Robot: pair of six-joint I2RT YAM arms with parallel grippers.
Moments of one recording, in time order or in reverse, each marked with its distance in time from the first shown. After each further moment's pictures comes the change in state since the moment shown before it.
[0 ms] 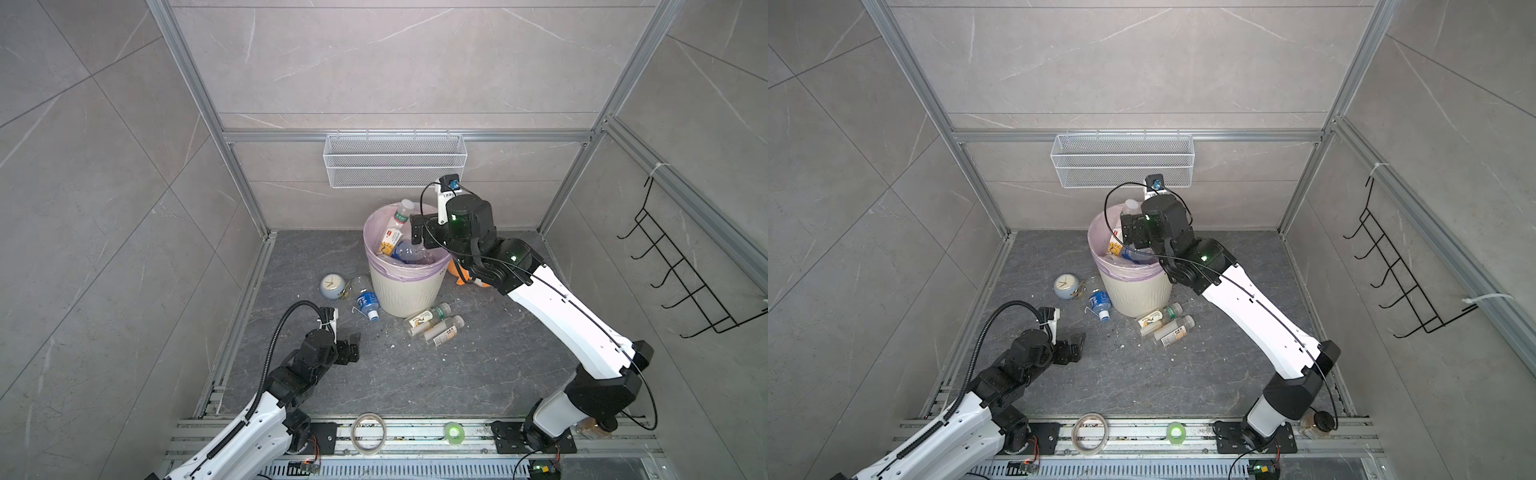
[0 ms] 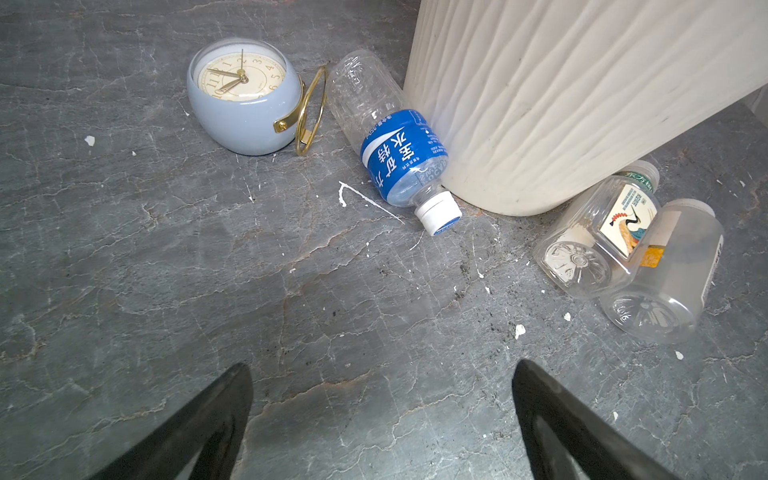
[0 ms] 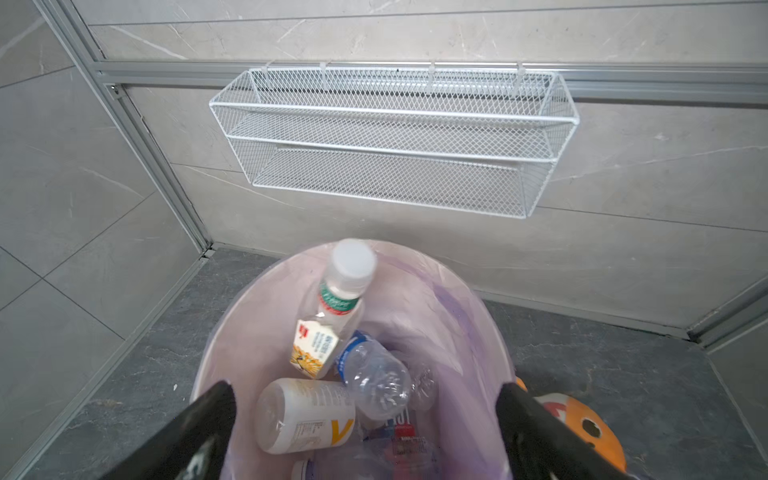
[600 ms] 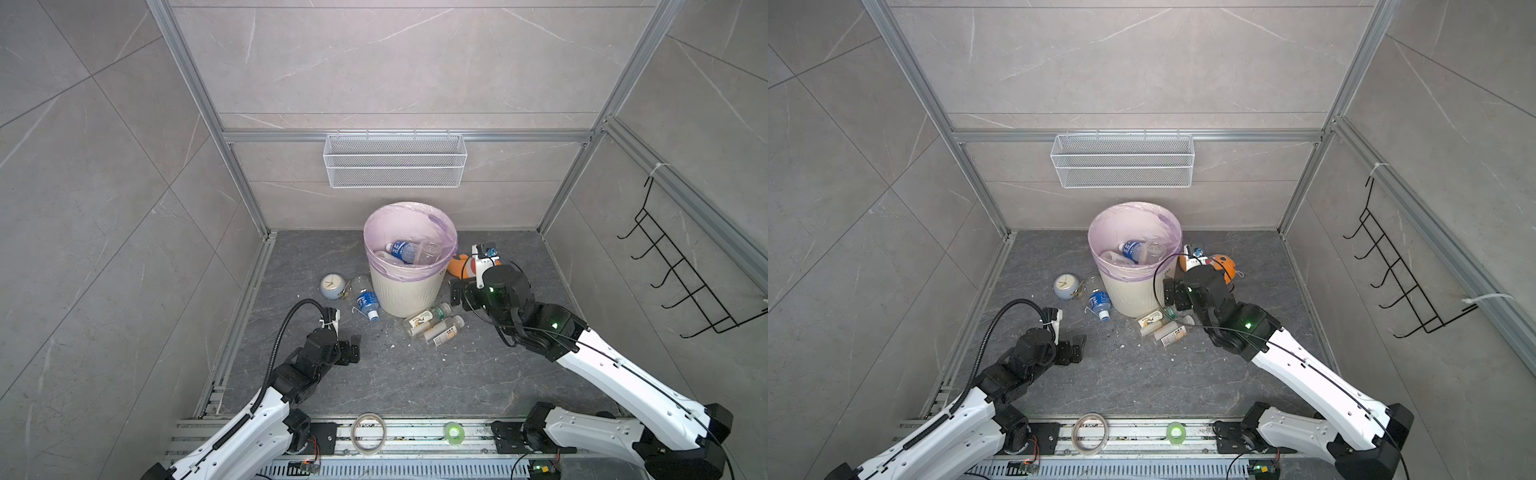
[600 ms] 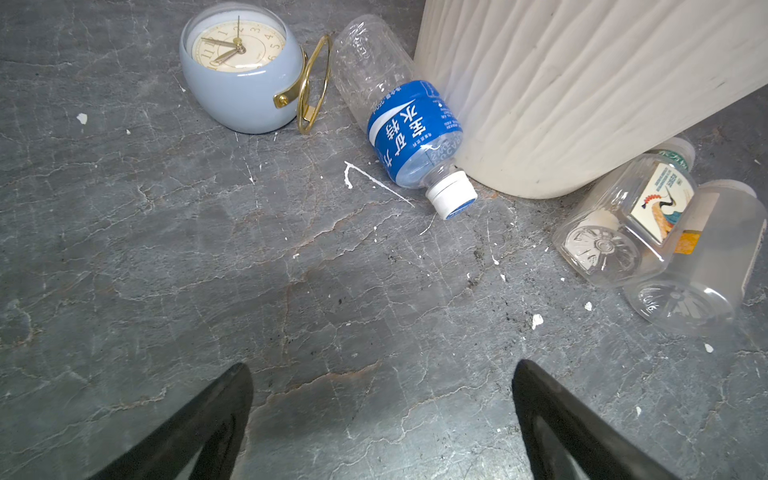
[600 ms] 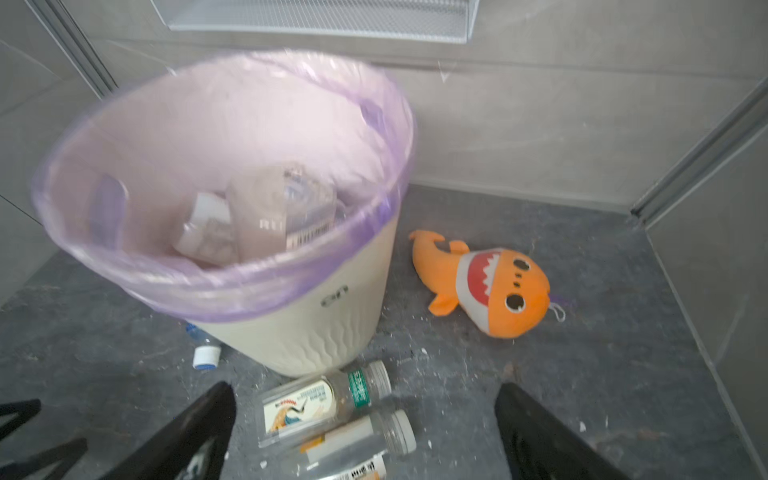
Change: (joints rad) left arm 0.001 0.066 0.002 -0.001 -0.007 0.000; right arm 0.000 -0.517 -0.783 0.056 0.015 0.106
